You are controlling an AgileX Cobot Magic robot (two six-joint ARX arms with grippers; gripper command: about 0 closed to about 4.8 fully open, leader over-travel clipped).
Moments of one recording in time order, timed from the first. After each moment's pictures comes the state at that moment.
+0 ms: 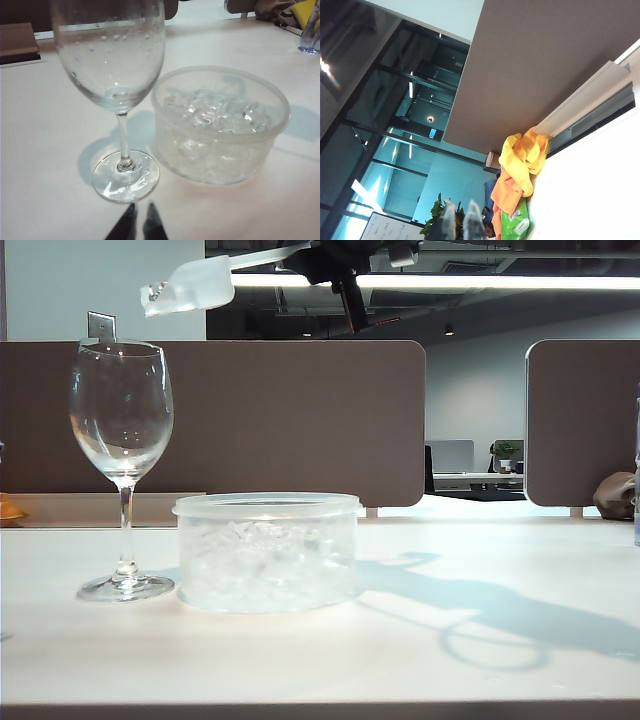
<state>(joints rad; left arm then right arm) -0.54 0.01 0.01 -0.16 -0.07 0.01 0.71 1.63 1.17 0.56 0.05 1.20</state>
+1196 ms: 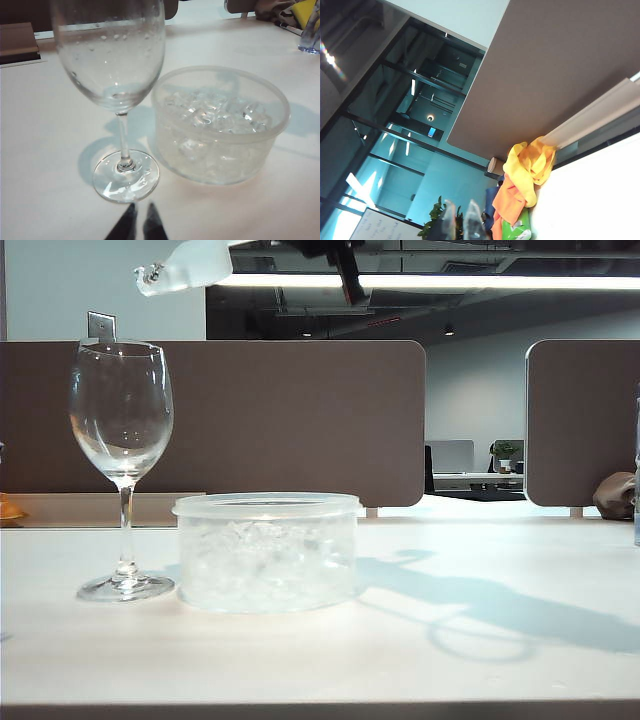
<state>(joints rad) -0.54 0.01 0.01 -0.16 -0.07 0.01 0.71 1.64 1.28 0.49 0.05 1.13</state>
